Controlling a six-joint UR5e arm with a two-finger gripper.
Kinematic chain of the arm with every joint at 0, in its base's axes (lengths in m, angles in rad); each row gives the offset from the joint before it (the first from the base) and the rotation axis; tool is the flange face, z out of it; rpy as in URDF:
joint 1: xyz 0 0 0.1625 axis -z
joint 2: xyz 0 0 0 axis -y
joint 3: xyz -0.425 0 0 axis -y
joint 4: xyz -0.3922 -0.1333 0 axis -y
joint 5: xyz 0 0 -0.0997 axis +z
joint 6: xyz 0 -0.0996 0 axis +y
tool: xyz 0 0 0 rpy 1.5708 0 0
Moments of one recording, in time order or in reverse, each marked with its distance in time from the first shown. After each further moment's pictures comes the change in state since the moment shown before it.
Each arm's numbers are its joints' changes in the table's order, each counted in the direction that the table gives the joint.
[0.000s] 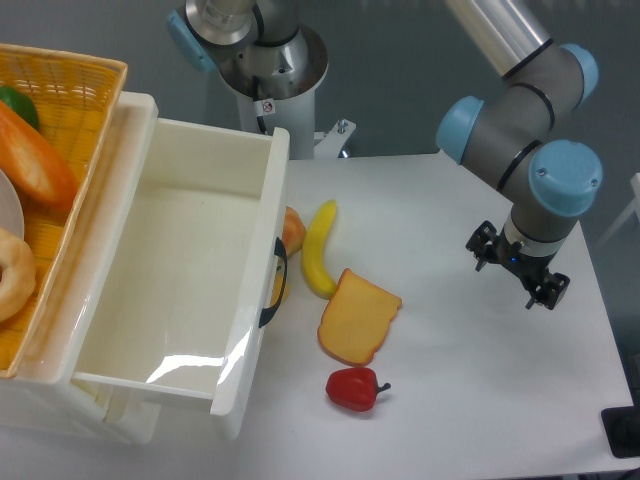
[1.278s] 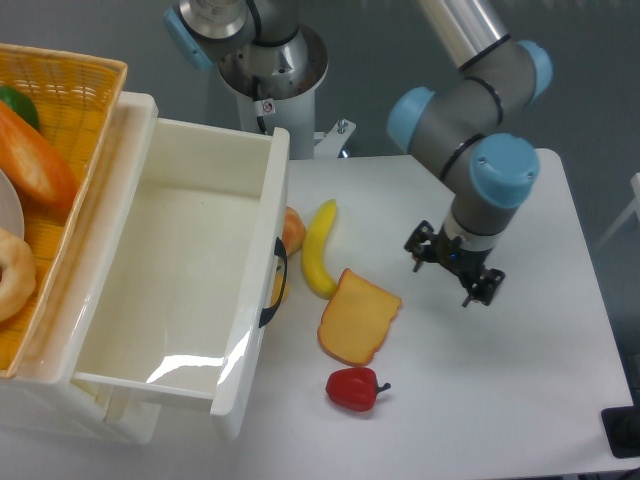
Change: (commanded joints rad) arm 0.144 0.124 -0.229 0.041 0.121 0.311
